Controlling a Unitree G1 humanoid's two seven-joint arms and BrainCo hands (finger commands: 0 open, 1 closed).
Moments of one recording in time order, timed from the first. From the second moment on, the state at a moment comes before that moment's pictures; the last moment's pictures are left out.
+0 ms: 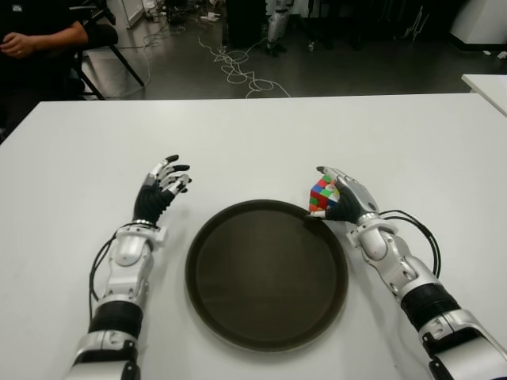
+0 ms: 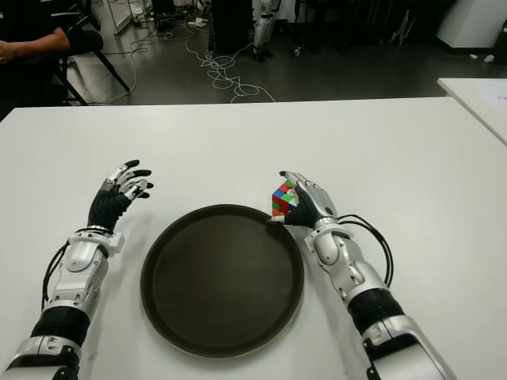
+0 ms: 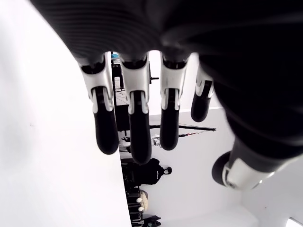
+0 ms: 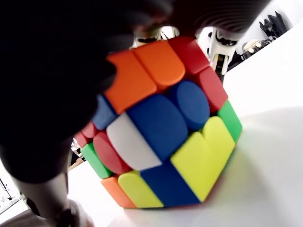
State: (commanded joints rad) left arm -0.33 0.12 0.11 0.67 -0.08 -0.36 -0.14; right arm -0.42 -0.24 0.30 0.70 -0.53 -0.15 -0.21
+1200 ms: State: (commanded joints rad) left arm -0.32 0.12 0.11 0.63 -0.07 -0.34 -0.14; right arm -0.50 -0.25 0.25 0.88 -0.48 -0.20 -0.26
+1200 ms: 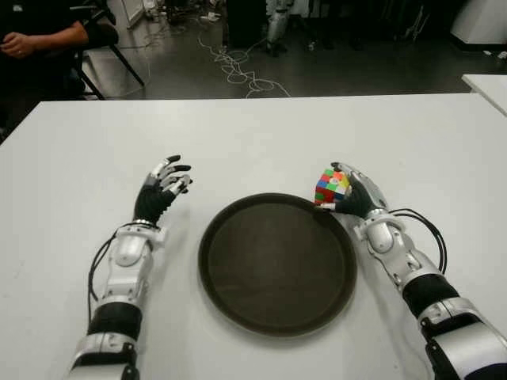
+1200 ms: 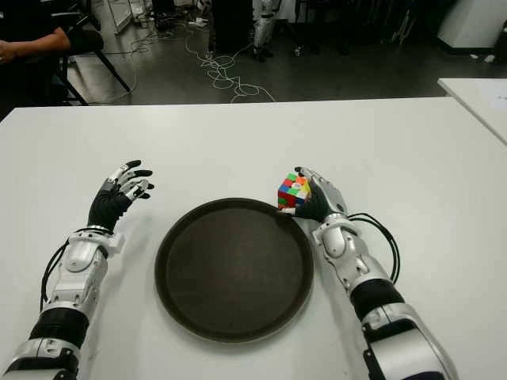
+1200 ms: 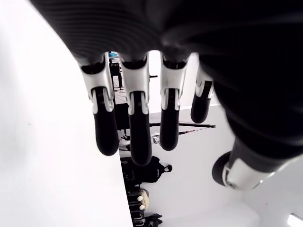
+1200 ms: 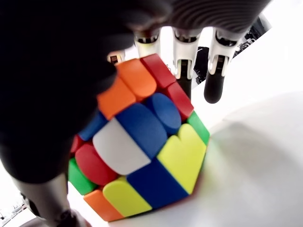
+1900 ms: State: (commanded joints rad) left arm -0.32 0.11 0.11 0.64 -0.07 -0.35 -0.13; right arm -0.51 -0.25 0.25 0.87 -0.48 -0.18 -0.26
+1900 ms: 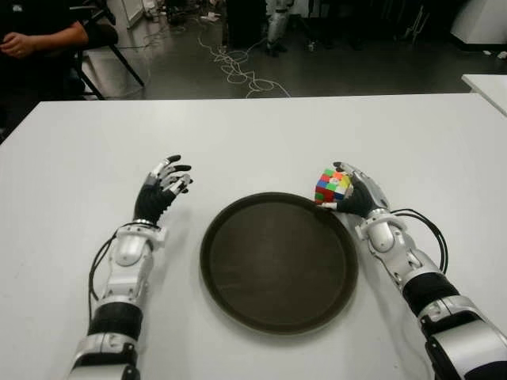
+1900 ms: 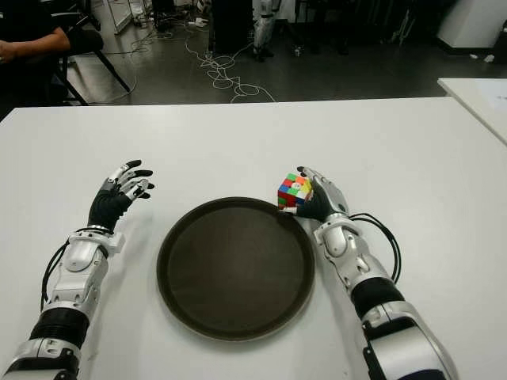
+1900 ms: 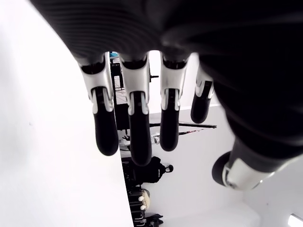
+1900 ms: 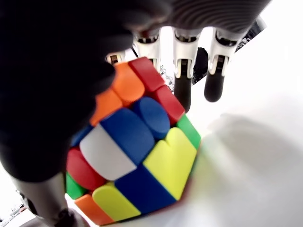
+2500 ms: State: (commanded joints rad) left arm -0.32 0.11 0.11 0.66 -0.07 -0.37 -0.13; right arm -0.51 -0.25 0.25 0.88 -0.47 -0.18 -0.26
